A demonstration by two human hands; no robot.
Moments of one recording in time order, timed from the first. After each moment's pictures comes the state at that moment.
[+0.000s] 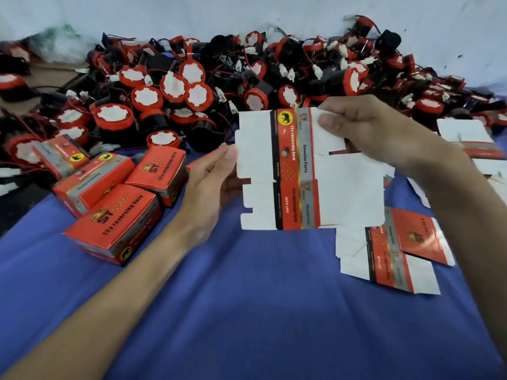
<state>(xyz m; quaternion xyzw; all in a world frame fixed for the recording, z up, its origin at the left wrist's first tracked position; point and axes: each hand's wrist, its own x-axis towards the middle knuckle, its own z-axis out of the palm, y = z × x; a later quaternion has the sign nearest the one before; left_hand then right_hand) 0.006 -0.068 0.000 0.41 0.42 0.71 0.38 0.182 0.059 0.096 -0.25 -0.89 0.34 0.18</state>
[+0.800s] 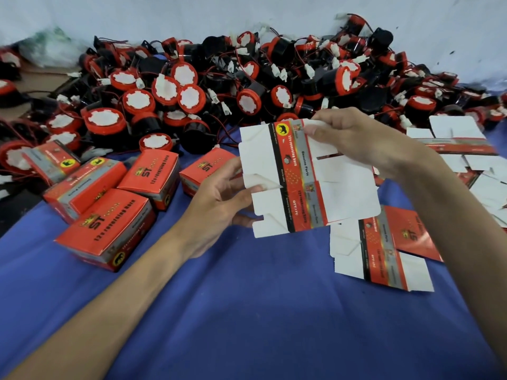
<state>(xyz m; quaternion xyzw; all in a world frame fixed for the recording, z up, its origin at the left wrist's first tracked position) 0.011 -0.075 -0.008 0.48 0.42 0.62 0.47 0.181 0.078 0.078 -0.33 -0.86 0.35 0.15</state>
